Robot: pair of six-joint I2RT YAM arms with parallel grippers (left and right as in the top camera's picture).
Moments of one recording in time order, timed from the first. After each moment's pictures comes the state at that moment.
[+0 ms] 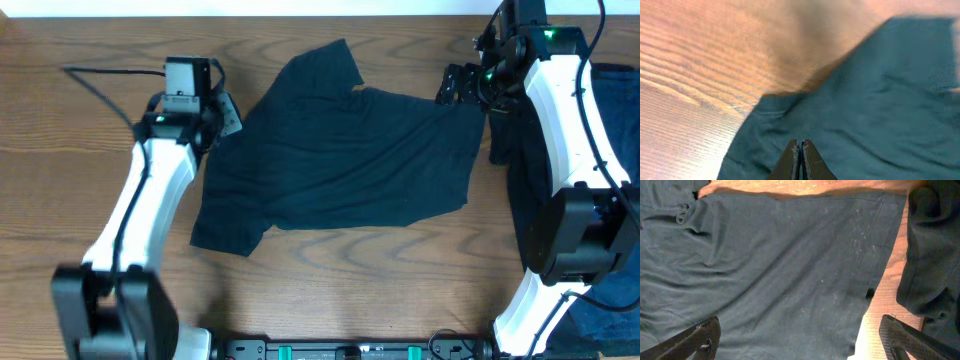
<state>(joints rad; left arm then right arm) -0.07 1.66 1.24 -0.57 -0.04 -0.42 0.02 2.00 1.88 -1.20 -0.21 0.20</state>
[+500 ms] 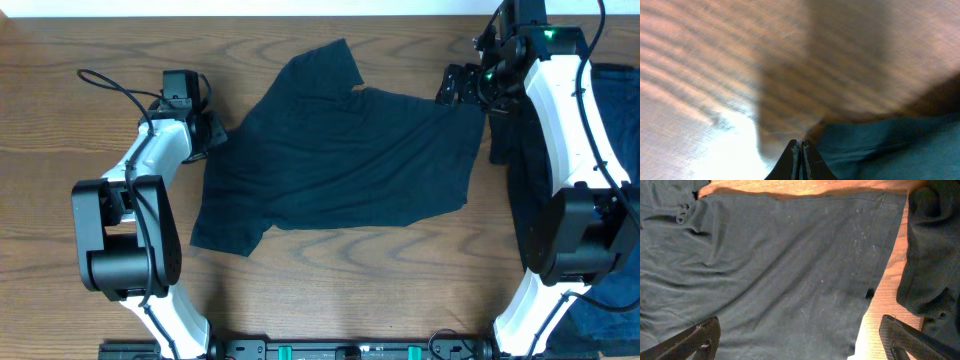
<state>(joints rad) 0.05 1.94 1.24 -0.46 -0.03 -0.38 0.02 2.00 1.88 -1.20 -0.21 0.20</state>
